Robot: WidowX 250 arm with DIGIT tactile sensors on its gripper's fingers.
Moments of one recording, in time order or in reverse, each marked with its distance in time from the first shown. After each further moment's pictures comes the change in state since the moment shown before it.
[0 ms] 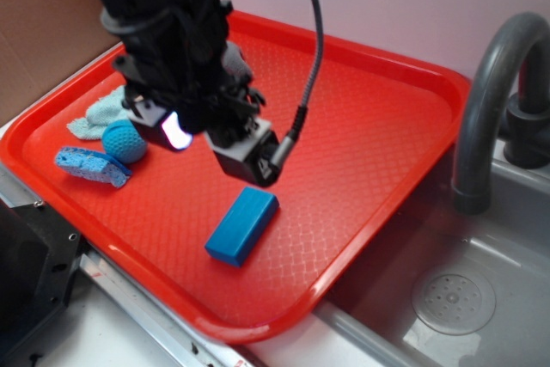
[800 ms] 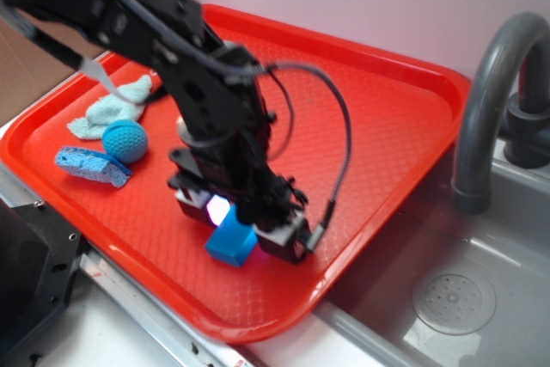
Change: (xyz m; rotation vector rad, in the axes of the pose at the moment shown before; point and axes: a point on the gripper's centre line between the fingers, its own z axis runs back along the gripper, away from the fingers) arm -0.002 -0.004 -0.079 0.027 0.069 0.002
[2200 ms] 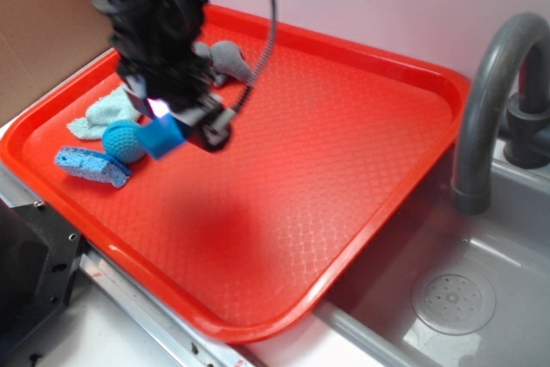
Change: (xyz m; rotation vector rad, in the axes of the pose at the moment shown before) arm 0.024 0.070 0.093 -0.072 -0.003 -0.162
